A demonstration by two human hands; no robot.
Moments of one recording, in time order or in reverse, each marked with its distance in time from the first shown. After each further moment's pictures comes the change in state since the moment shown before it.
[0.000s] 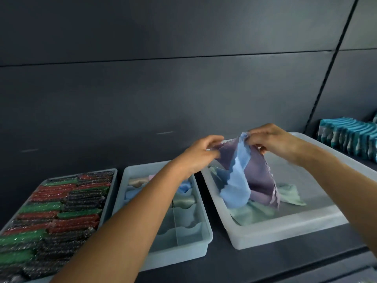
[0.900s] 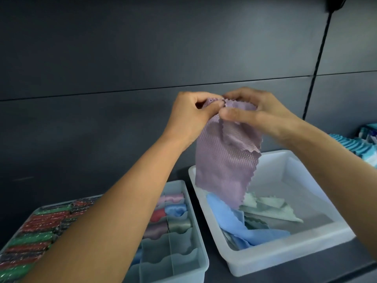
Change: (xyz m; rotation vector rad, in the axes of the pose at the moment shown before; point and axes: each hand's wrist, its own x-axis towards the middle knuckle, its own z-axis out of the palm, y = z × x) left_hand 0.004 0.116 -0.040 0.019 0.446 0.502; right_hand -0.010 -0.098 -0.026 -0.027 0.247 -0.347
